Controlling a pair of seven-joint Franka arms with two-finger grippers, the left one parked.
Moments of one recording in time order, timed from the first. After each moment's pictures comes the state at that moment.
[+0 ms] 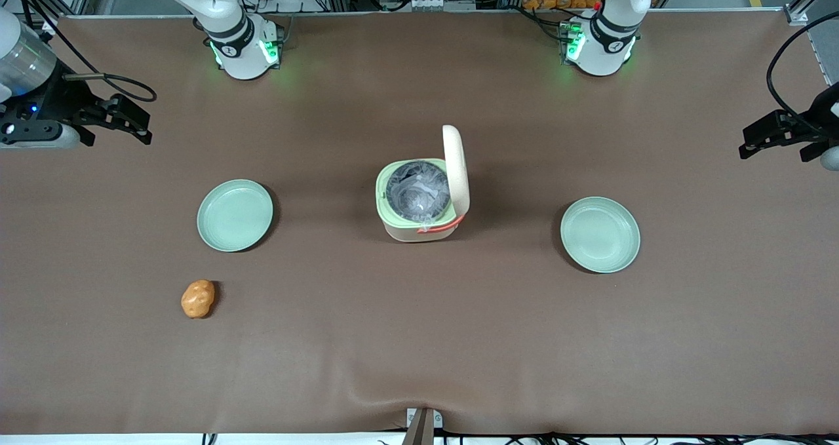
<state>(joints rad) 0.14 -0.10 -0.04 -1.71 -0.01 1.61 0.08</state>
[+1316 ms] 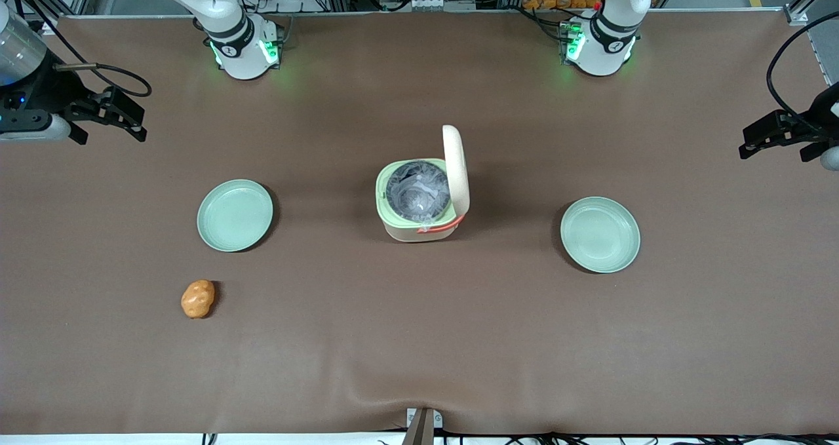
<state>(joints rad) 0.14 -0.10 -0.04 -1.67 -0.01 1.61 0.06</state>
